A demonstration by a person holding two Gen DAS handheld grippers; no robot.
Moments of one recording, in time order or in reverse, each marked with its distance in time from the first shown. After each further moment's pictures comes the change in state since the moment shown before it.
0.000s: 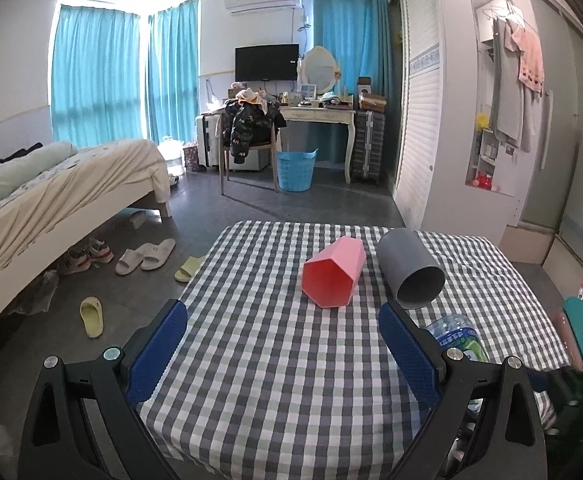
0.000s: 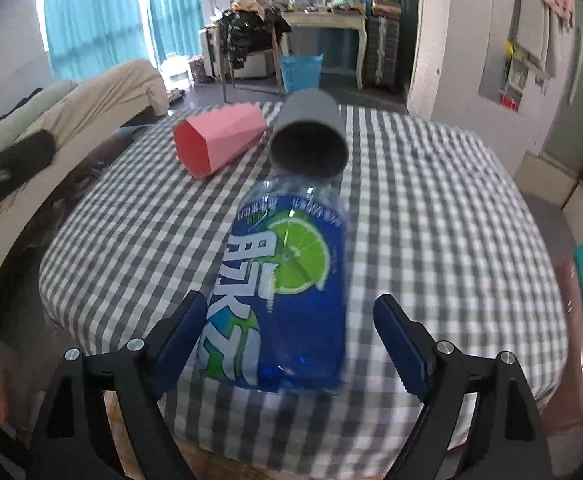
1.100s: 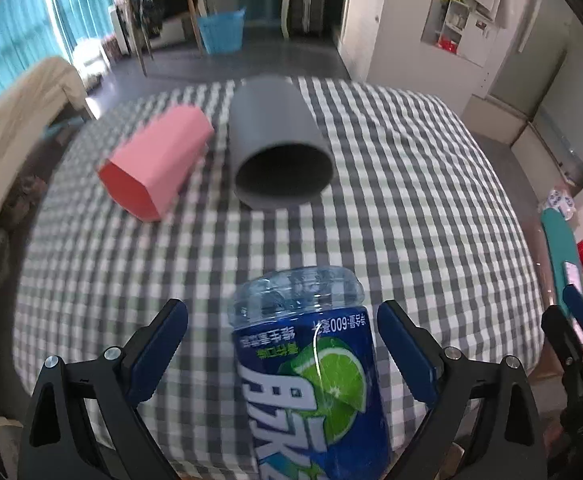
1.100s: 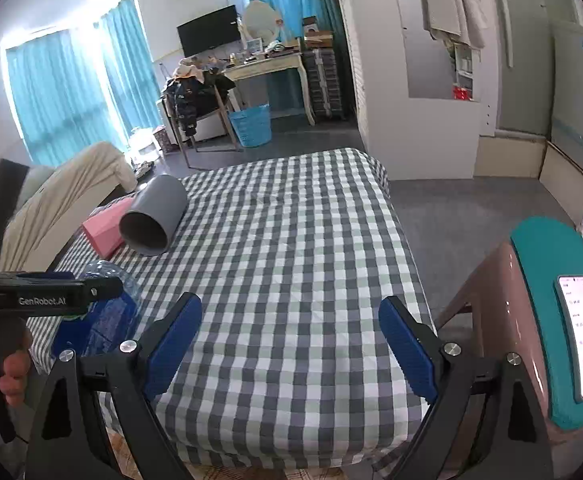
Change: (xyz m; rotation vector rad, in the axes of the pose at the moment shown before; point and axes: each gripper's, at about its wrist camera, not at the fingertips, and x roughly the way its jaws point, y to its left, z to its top) left arm 0.109 -0.144 -0.008 0.126 0.592 -0.174; right arm -0.042 -0.193 -0.017 0.235 -0.163 -0.003
